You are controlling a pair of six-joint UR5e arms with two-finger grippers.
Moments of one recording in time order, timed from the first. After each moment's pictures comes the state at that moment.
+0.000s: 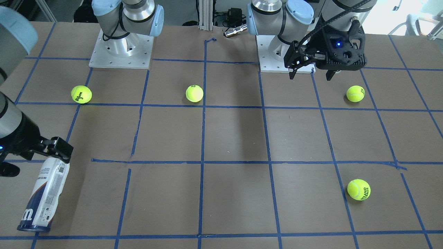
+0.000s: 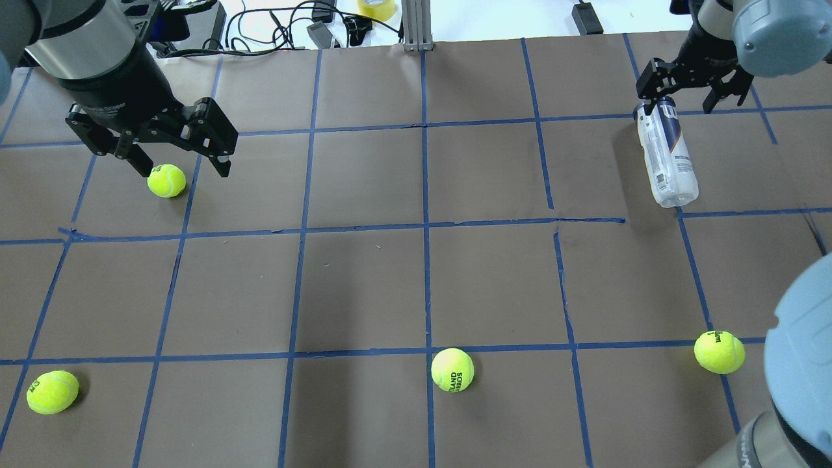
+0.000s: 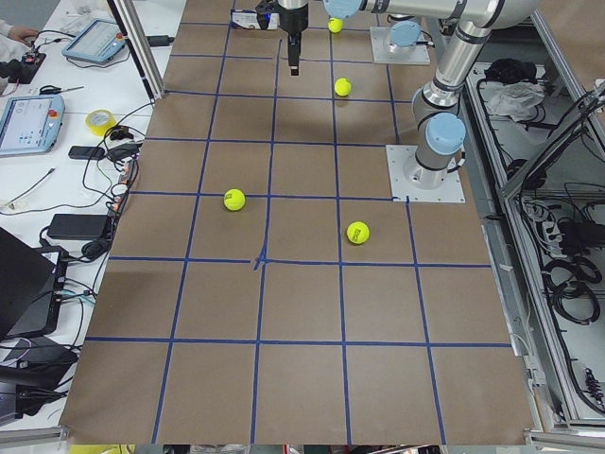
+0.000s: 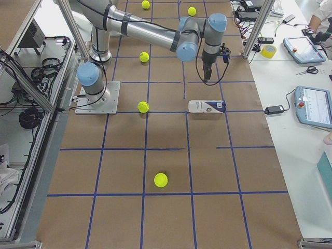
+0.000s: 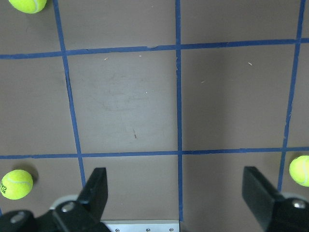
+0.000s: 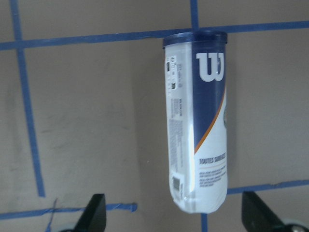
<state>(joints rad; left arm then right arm) -1.54 -1.52 -1.54 -1.70 1.61 0.05 1.31 -1.15 1.46 -1.90 -1.64 -0.19</state>
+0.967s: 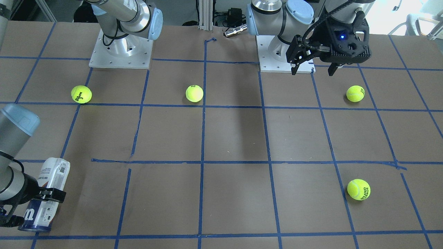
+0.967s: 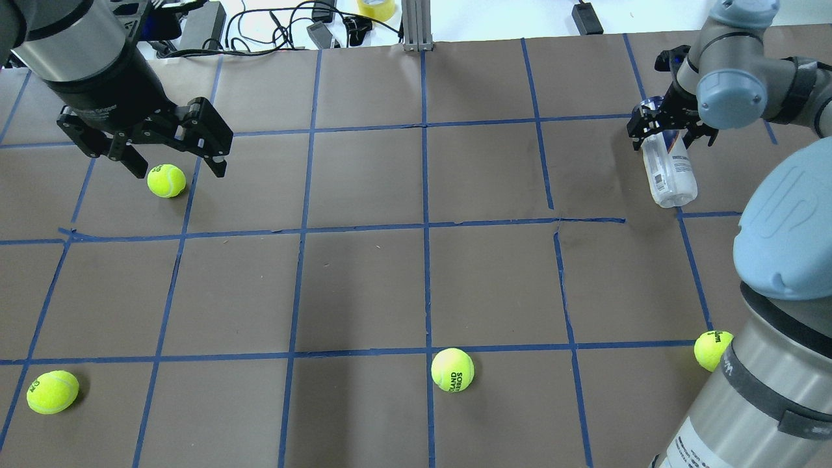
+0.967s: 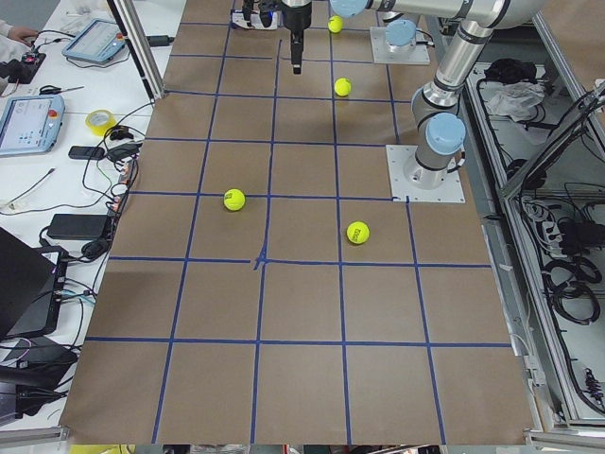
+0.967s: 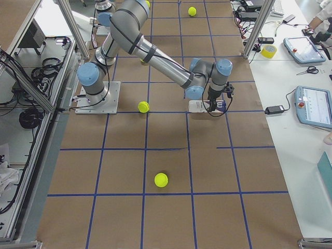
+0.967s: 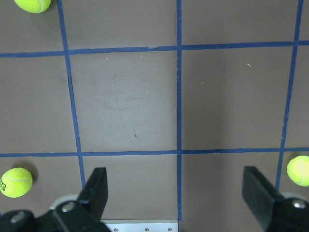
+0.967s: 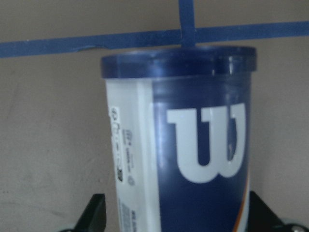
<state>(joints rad) -1.53 -1.50 -1.54 -1.69 1.60 0.05 1.26 -0.92 1.48 -2.10 -1.61 -0.25</state>
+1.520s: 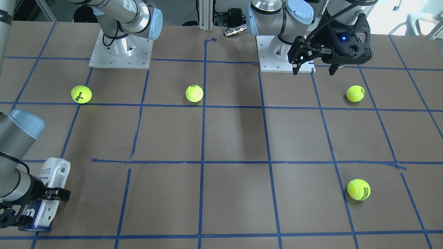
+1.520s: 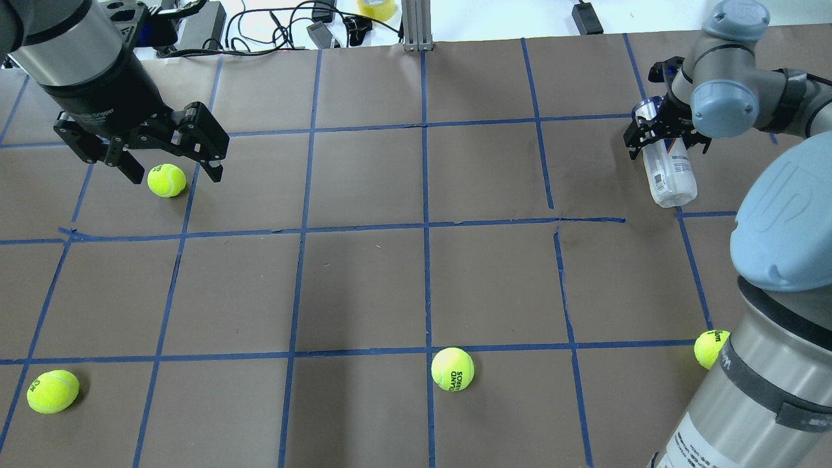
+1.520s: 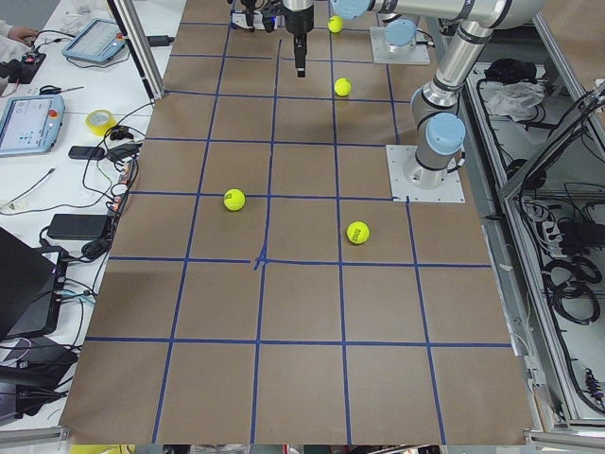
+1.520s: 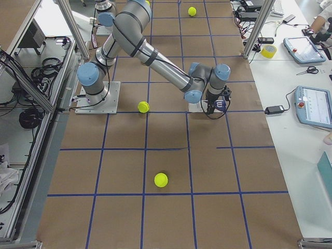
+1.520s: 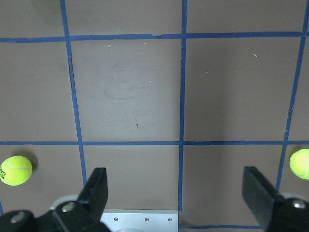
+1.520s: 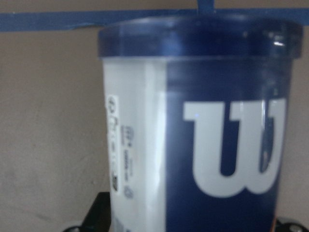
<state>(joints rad) -1.52 -1.50 -1.55 -1.73 1.61 0.05 1.26 -0.91 1.49 -2.13 -1.61 -0.30</state>
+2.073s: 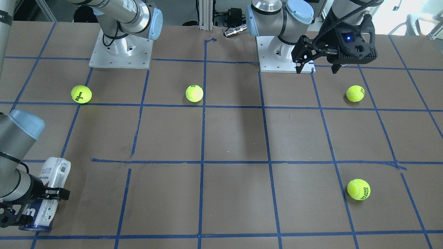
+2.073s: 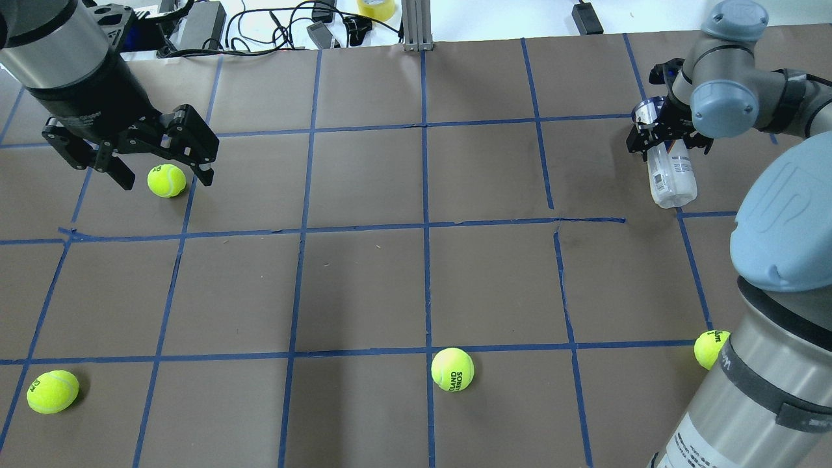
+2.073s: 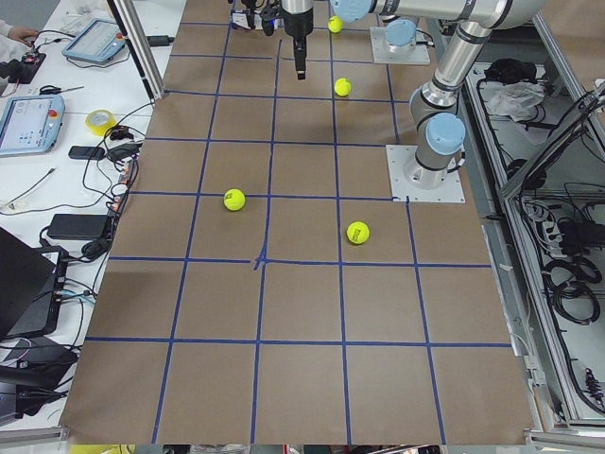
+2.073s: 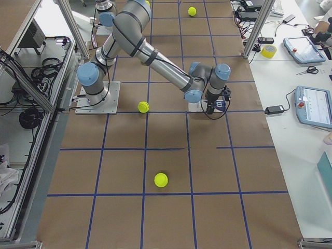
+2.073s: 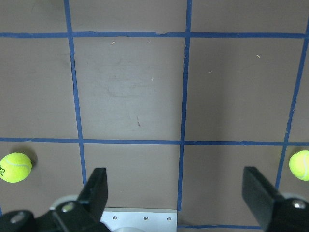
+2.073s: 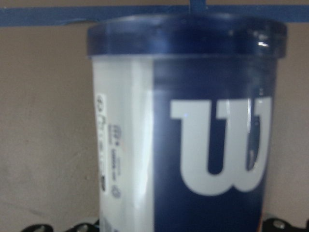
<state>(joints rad) -1.49 -1.50 -1.55 -1.73 1.60 0.05 1.26 -0.91 1.49 -2.11 -1.63 -0.30</state>
